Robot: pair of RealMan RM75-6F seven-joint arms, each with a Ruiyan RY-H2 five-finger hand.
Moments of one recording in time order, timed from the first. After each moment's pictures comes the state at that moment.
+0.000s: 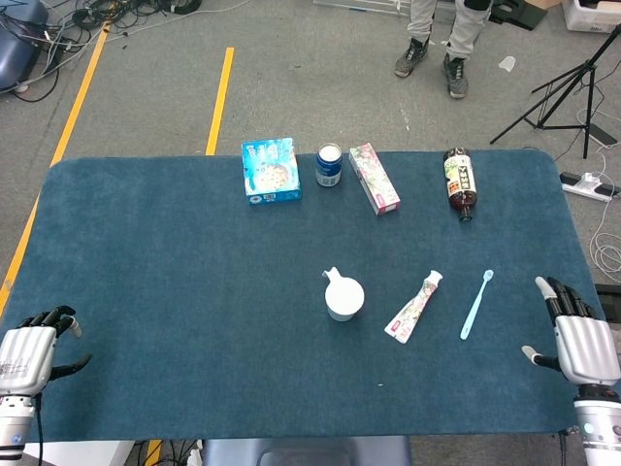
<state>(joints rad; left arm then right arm) -0.12 -1.15 -0.04 -1.63 1.42 1.44 0.21 0.07 -1.11 0.07 -1.73 -1.32 1.42 -0.27</state>
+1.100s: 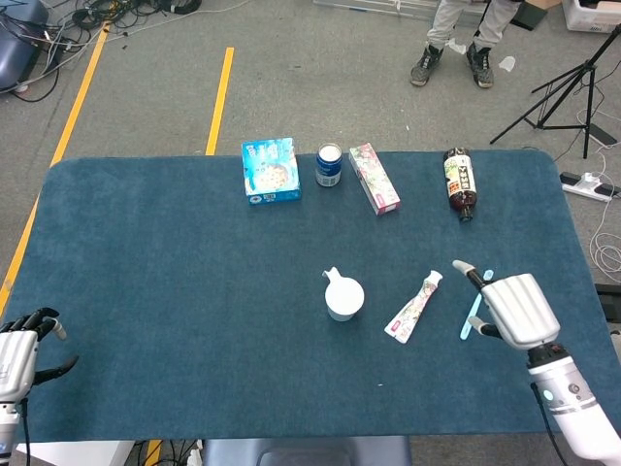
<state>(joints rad) -0.08 -1.12 -0.05 -1.65 1.41 1.49 0.18 0.29 -0.95 0.13 -1.93 -1.49 1.24 -0.43</state>
